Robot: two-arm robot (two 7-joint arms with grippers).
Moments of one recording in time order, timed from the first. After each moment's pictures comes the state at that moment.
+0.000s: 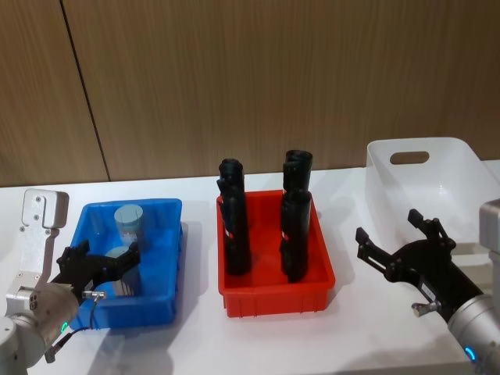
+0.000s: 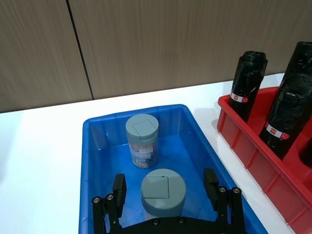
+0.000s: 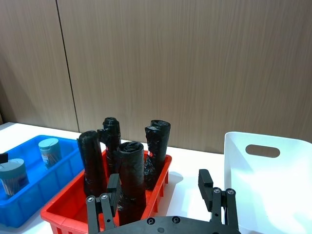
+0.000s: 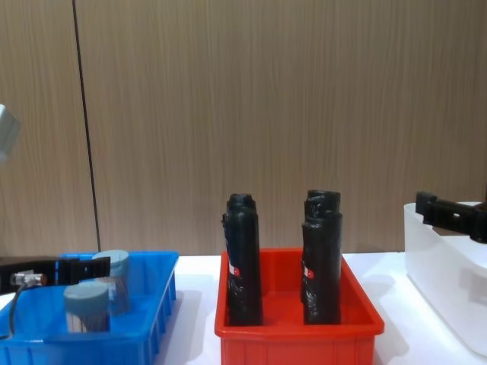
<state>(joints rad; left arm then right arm) -0.31 0.42 0.29 -1.37 -0.51 0.26 -0.02 -0.01 0.34 -0.23 -1.77 0.29 0.03 0.07</state>
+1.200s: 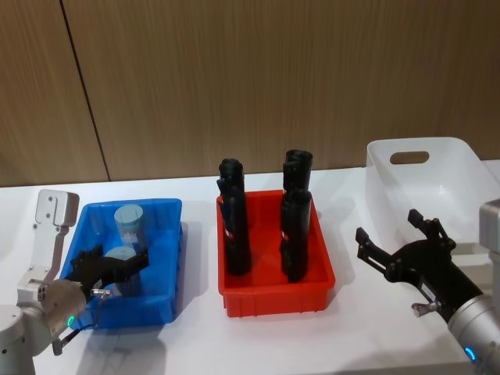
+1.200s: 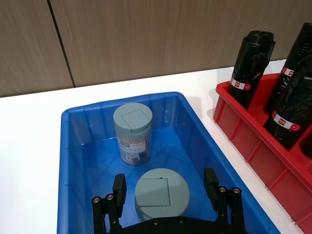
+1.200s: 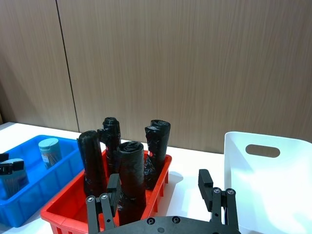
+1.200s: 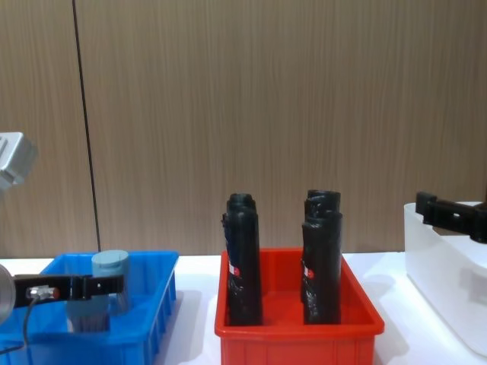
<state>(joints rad) -0.43 0.37 0.29 -1.16 -0.48 0.24 -0.16 -0.01 0.34 -0.23 -1.77 0.29 0.03 0.07</state>
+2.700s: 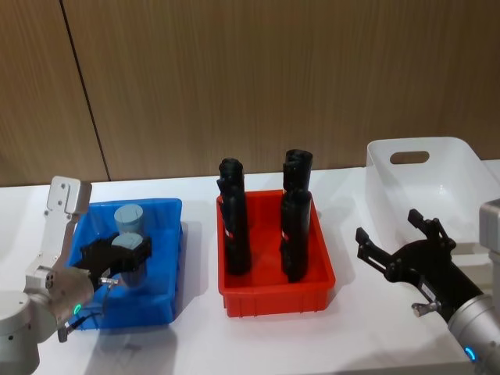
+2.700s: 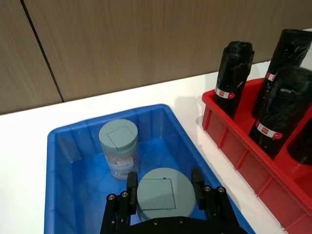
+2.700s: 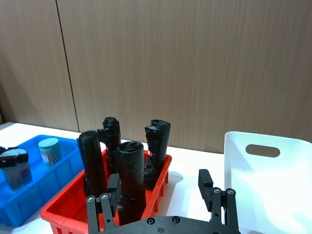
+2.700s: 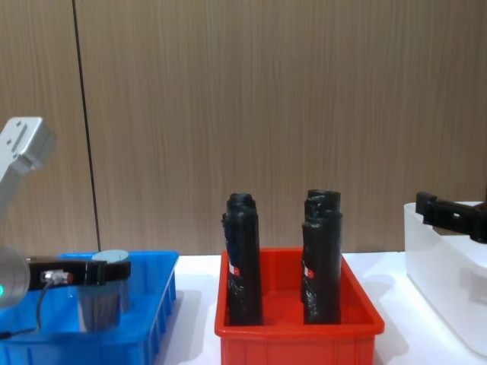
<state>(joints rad) -0.45 0.36 0.29 -1.16 -0.43 0.26 -0.20 -0.01 0.34 -0.23 -1.77 0.29 0.03 0.07</state>
